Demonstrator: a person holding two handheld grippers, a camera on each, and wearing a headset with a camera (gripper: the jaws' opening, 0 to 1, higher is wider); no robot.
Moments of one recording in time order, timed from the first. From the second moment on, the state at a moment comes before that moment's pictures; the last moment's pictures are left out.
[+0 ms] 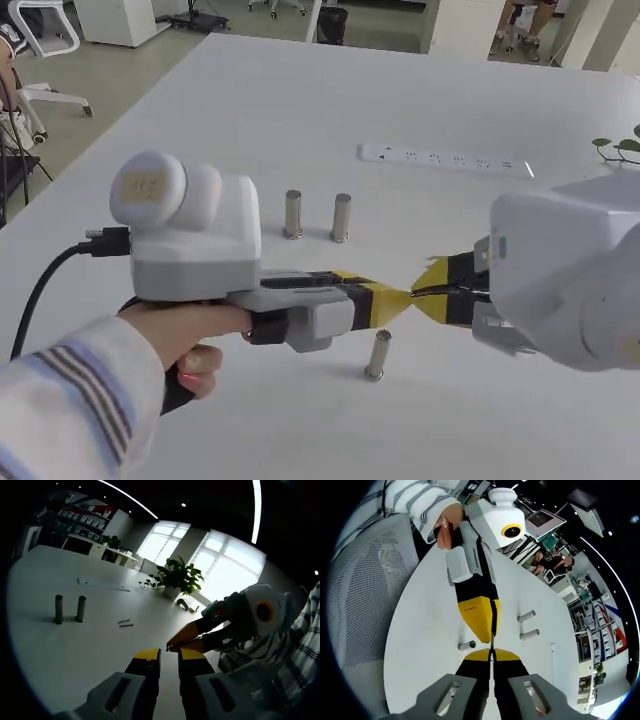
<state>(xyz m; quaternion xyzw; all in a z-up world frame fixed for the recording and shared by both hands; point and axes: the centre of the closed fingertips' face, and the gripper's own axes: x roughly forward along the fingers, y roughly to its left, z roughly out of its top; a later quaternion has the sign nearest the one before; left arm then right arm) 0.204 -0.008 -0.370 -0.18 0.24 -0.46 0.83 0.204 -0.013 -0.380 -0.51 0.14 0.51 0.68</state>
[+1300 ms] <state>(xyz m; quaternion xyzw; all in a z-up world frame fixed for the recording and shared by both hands) 0.200 -0.010 -0.376 -0.16 0.25 -0.47 0.83 0.195 -0.003 -0.382 -0.52 0.13 0.52 0.67</state>
